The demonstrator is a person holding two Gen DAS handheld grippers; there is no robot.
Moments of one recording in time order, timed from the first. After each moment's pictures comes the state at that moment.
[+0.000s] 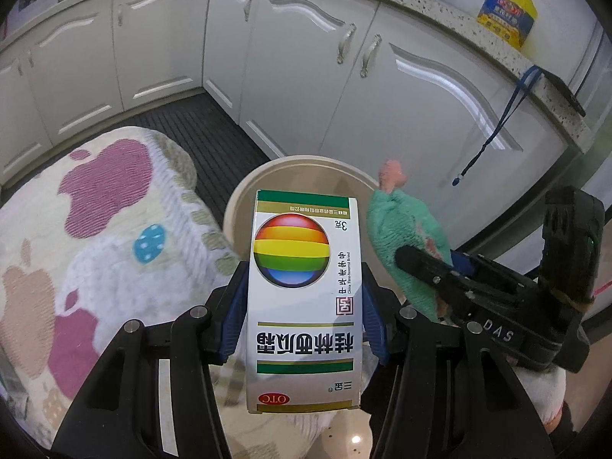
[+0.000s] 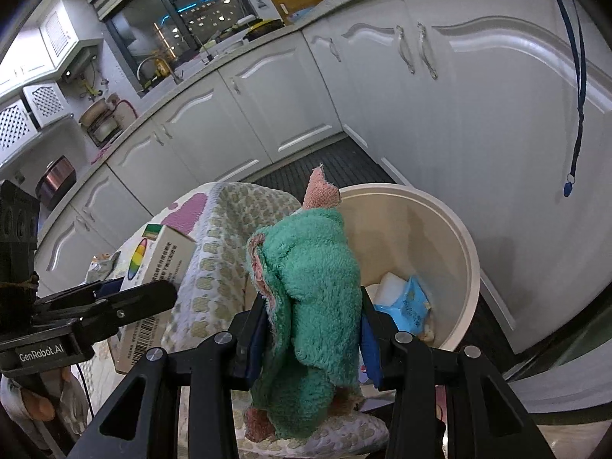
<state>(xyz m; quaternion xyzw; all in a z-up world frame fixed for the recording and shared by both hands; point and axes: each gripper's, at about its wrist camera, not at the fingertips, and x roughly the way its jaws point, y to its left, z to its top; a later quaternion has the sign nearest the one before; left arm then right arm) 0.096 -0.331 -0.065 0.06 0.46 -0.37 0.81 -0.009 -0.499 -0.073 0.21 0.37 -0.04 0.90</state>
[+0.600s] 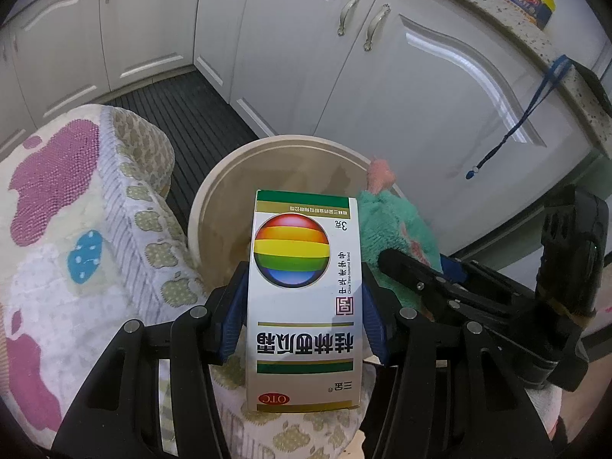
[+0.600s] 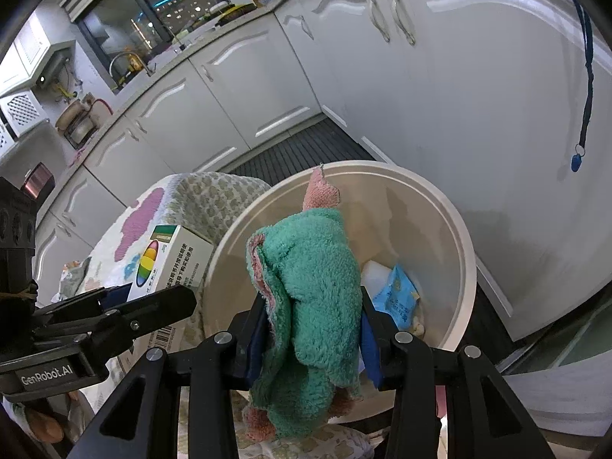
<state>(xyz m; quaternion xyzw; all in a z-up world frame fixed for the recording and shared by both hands) 0.121 -0.370 -0.102 0.05 0.49 -0.37 0.78 0.019 -0.526 -0.109 0.23 0.41 -0.06 0.88</state>
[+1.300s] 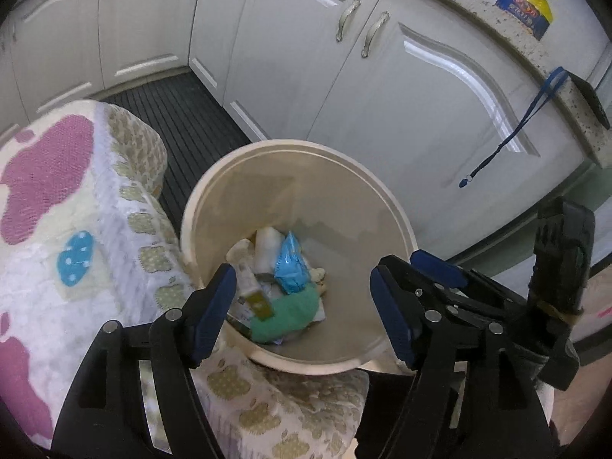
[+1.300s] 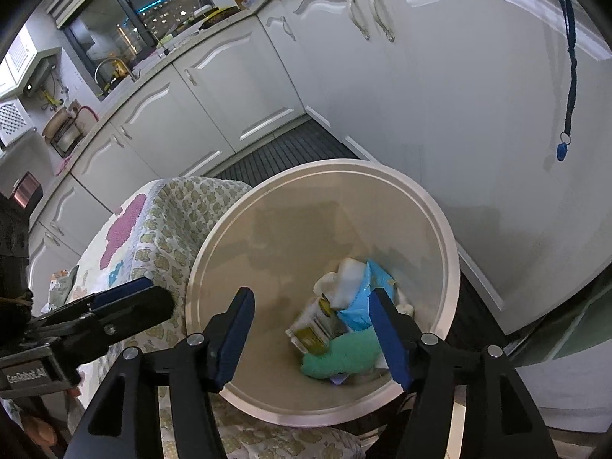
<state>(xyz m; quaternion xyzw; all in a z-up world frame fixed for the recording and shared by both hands) 0.120 -0.365 -0.100 0.03 0.48 -0.38 0.79 0.011 -0.533 -0.110 0.23 0.41 -0.09 0.88</state>
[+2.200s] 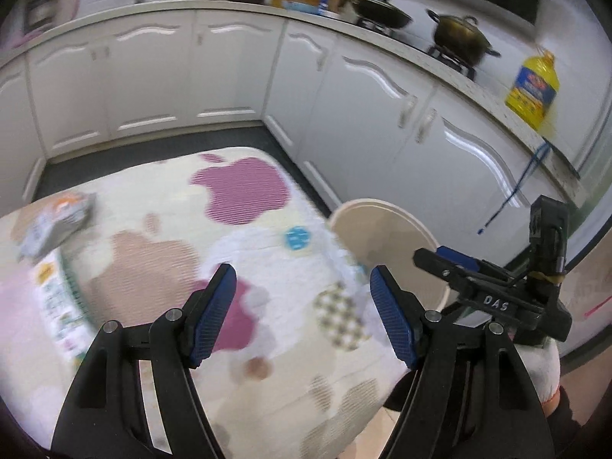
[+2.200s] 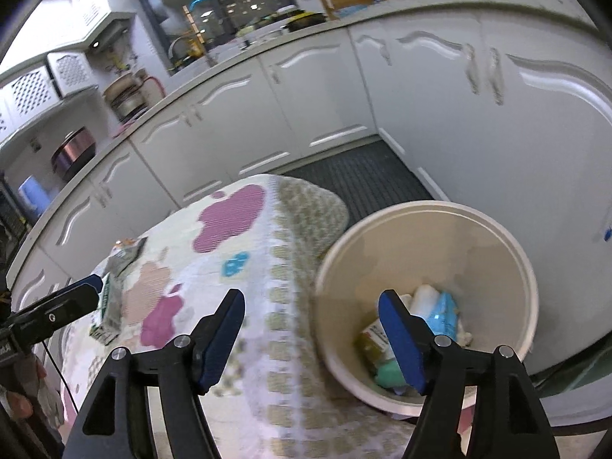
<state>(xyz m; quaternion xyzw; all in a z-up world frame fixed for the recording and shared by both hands) 0.087 -0.166 -0.025 -0.02 0.40 -0.29 0.87 0.033 -0.424 -0.050 0.16 0.38 0.02 0.91</state>
